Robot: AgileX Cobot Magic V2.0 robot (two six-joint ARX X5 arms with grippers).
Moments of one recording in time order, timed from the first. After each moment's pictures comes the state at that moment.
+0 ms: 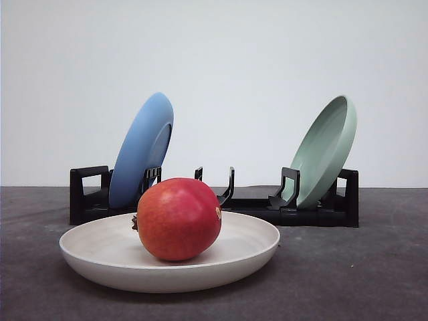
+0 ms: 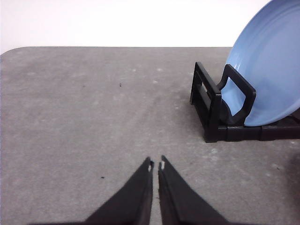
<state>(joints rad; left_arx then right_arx) 0.00 0.00 0.02 -0.18 0.07 0.01 0.00 0.01 0.02 -0.17 -0.05 -0.01</state>
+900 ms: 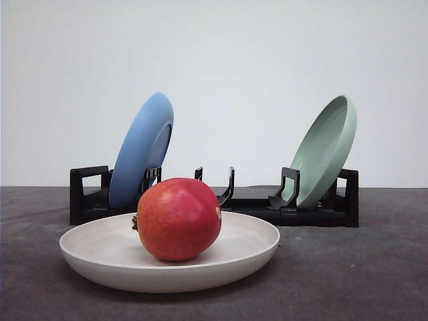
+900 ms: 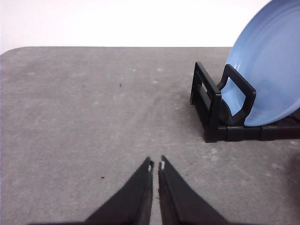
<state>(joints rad) 0.00 0.00 0.02 -0.18 0.07 0.01 0.00 0.01 0.02 -0.17 -0.05 -0.01</state>
